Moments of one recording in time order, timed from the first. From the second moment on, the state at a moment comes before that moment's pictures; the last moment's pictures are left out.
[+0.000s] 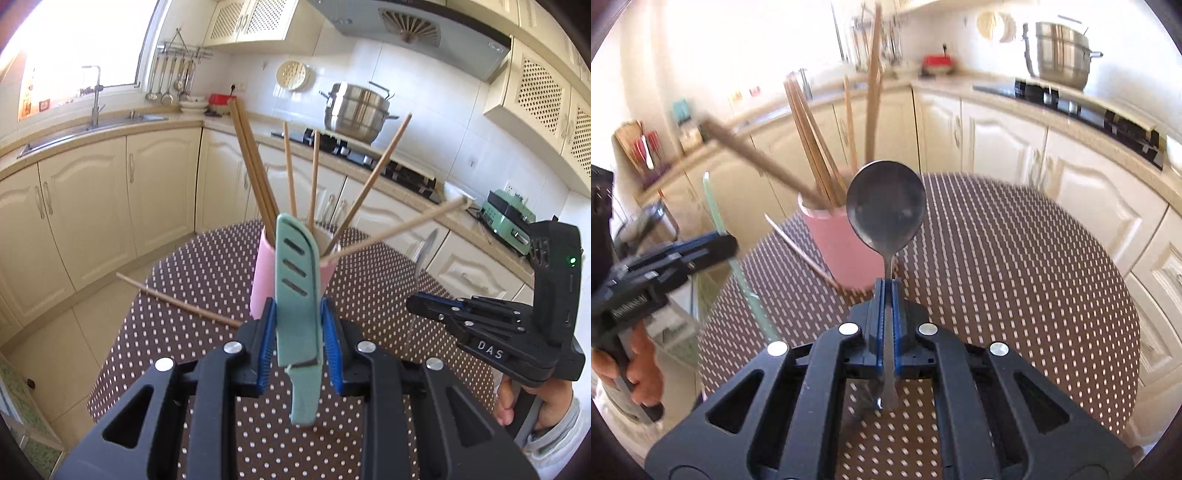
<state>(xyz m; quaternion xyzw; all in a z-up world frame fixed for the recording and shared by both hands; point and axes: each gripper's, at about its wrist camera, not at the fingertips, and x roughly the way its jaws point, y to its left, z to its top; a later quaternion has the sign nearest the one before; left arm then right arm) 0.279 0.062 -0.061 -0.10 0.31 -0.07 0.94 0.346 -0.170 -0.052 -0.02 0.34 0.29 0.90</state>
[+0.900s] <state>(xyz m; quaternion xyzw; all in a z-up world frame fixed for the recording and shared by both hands) 0.337 0.060 0.026 -0.11 0.19 -0.05 0.97 0.367 -0.141 0.018 0.03 0.19 0.30 0.94</state>
